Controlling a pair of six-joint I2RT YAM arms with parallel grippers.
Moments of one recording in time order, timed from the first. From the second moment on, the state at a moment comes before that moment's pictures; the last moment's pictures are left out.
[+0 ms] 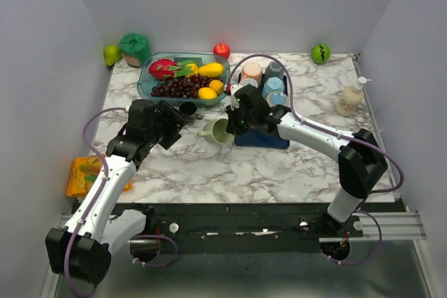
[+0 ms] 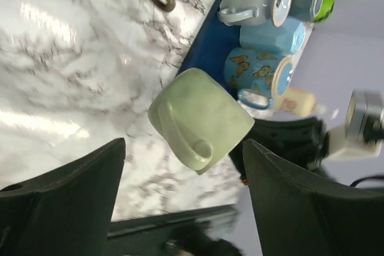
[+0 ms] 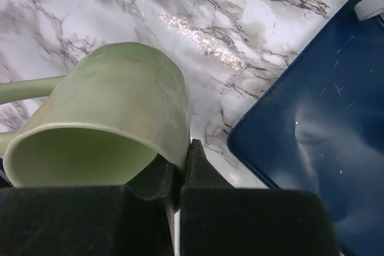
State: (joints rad) left arm -0.25 0.96 0.83 -0.52 0.17 -1.18; right arm 0.78 1.69 1.25 -0.29 -0.06 0.25
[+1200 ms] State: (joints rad) left arm -0.79 1.11 0.91 -0.55 0.24 -0.07; right arm 0.78 1.72 1.48 -0.85 -0.33 -0.15
